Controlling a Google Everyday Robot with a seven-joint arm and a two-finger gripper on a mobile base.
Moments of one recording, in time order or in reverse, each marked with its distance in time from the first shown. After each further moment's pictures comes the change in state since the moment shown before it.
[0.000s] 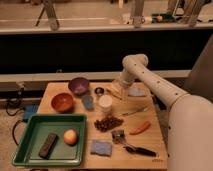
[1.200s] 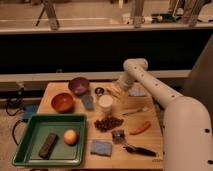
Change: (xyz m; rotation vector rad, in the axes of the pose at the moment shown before) arm 0.011 0.004 0.032 -0.017 -0.038 0.090
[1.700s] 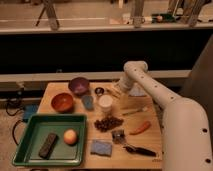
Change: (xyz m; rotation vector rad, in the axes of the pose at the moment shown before) arm 0.003 0.002 0.014 0.001 -0.014 0.039
